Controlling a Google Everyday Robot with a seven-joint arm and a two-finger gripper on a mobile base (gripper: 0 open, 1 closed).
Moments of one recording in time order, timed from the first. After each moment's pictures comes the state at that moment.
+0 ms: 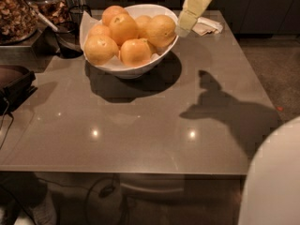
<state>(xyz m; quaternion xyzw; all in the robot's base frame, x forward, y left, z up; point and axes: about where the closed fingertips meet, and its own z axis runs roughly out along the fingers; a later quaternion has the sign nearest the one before) 0.630 -0.110 1.031 -0.55 0.80 0.02 0.23</state>
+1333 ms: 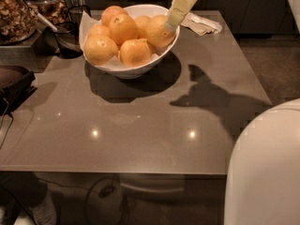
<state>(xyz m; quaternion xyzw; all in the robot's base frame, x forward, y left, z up) 0.665 -0.090 1.032 -0.56 0.79 0.02 0.27</state>
